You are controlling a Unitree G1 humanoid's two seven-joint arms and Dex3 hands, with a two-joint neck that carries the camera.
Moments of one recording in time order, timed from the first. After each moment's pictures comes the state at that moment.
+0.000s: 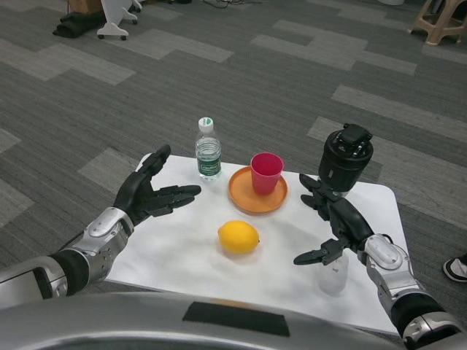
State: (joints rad) left arm -0.33 0.45 -0.84 0.89 -1.13 -0.69 -0.16; right arm -0.28 -0.36 0.39 0.92 0.28 -0.61 0.35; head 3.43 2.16
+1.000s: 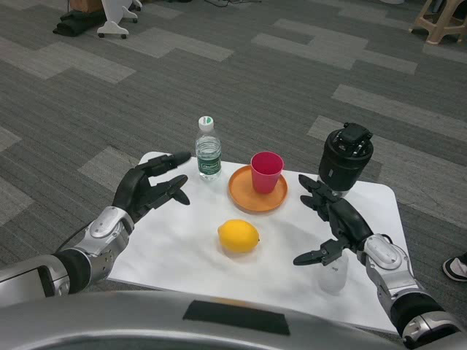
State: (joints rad) left arm -0.34 0.45 -0.89 0.91 -1.10 -0.78 -0.07; right arm -0.28 -0.36 0.39 0.93 0.28 -0.61 0.35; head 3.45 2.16
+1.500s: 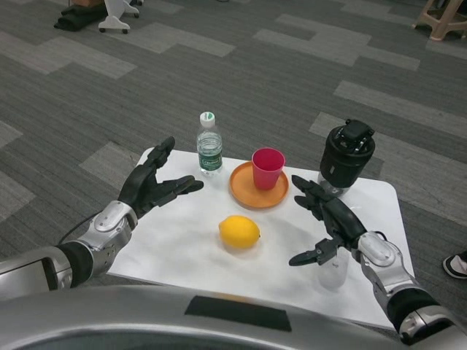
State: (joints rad) left arm -0.35 0.45 -0.91 0.93 -1.05 -0.76 -0.07; right arm -0.31 -0.35 0.50 0.95 0.28 -0.61 0.31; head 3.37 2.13
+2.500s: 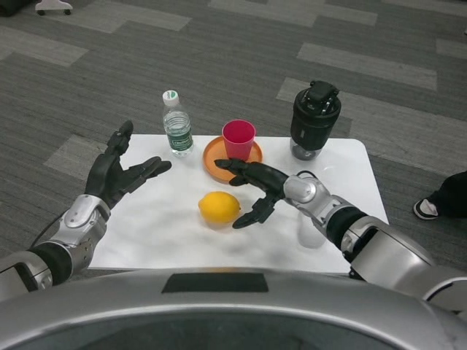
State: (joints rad) left arm -0.35 0.45 -0.89 0.94 -1.05 -0.76 -0.07; right arm -0.49 -0.21 0.70 1.01 0.06 -0.42 0.26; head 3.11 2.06
